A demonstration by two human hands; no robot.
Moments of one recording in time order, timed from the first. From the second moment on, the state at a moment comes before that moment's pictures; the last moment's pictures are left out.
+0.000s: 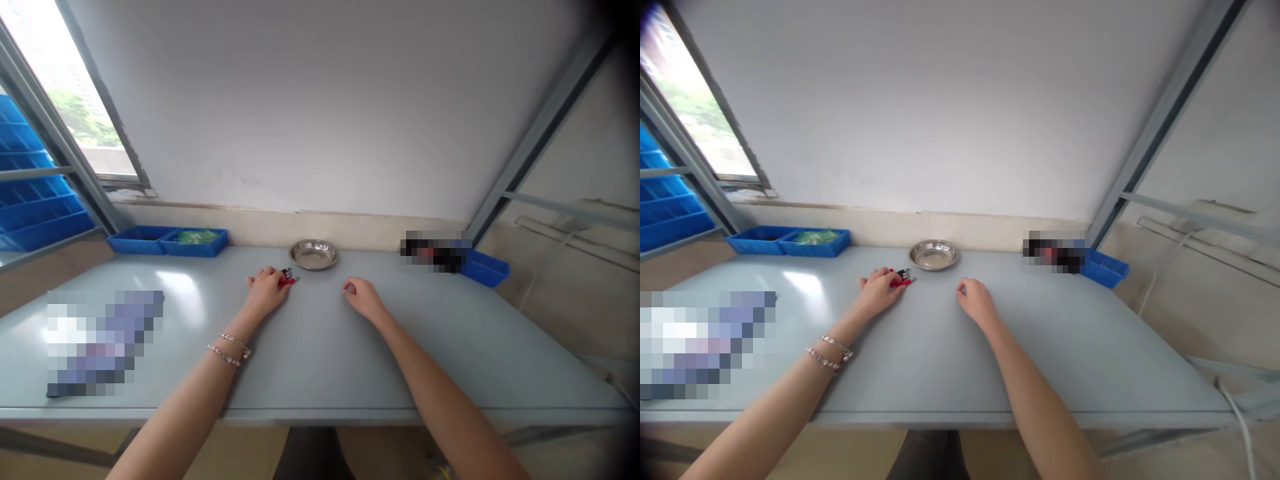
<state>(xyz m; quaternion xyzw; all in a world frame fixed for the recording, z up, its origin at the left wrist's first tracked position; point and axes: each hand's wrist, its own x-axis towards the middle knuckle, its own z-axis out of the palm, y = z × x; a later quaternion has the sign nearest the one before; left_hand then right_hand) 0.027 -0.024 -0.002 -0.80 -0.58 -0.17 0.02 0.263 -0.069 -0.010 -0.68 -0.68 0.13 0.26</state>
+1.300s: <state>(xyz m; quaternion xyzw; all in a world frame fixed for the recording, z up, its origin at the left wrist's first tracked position) 0.064 -0.063 0.014 -0.87 -0.40 -0.27 -0.03 0.246 -0.077 0.004 -0.53 -0.65 0.30 0.46</state>
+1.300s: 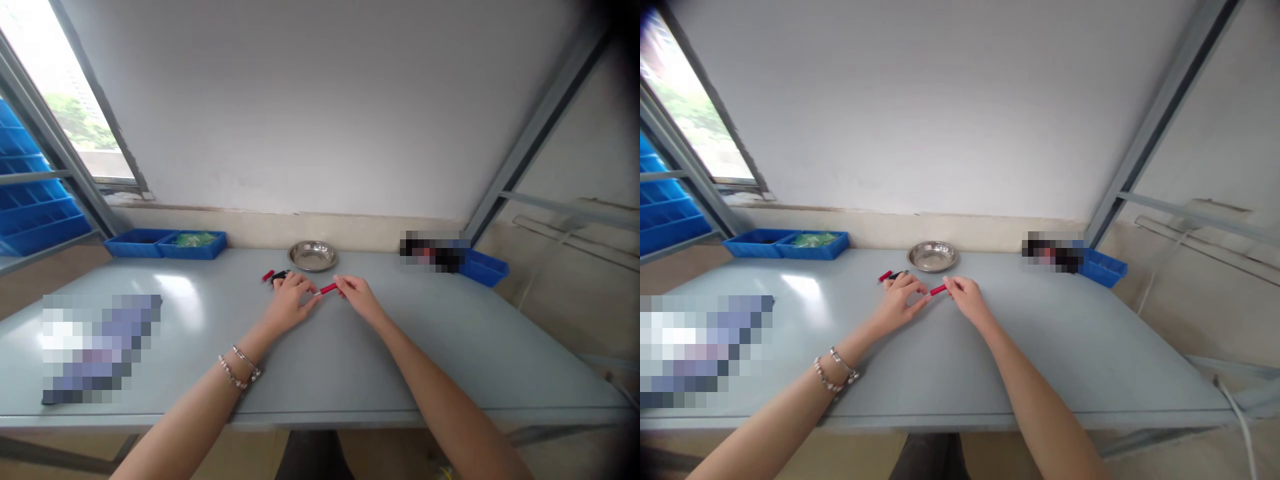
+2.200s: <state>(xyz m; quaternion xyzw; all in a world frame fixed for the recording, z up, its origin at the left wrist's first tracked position) 0.062 -0.059 0.015 -0.88 -0.42 -0.24 -0.02 0.245 -0.076 0.003 -0.49 -0.67 0.31 0.47</state>
